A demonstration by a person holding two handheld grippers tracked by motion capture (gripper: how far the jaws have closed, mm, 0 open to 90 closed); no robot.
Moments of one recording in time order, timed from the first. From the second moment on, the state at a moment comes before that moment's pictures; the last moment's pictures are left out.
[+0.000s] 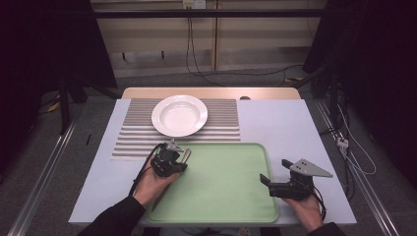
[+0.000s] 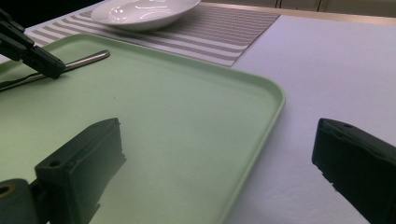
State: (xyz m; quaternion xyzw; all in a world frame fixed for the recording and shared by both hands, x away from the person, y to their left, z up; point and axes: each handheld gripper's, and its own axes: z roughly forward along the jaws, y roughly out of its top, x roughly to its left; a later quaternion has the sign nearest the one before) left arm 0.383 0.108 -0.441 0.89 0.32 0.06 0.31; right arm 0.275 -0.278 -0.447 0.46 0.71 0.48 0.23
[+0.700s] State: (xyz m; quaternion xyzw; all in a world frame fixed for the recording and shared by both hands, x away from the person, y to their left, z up) left arm 0.387 0.129 -0.439 0.89 0.33 0.06 0.29; right arm 0.275 -0.278 -0.447 0.46 0.71 0.48 0.23
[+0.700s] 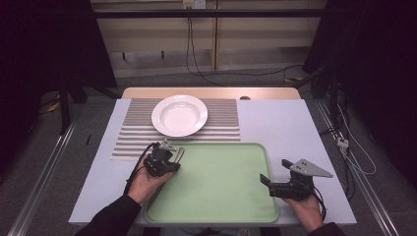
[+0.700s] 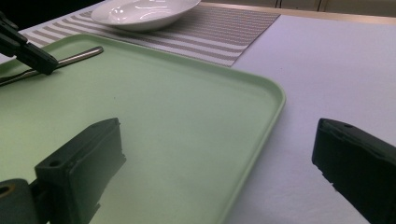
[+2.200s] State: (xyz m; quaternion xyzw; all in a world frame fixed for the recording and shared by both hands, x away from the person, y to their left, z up) left arm 0.395 0.155 -0.437 0.88 0.39 0.08 0.28; right arm 0.275 -0.278 -0.447 0.46 0.71 0.48 0.23
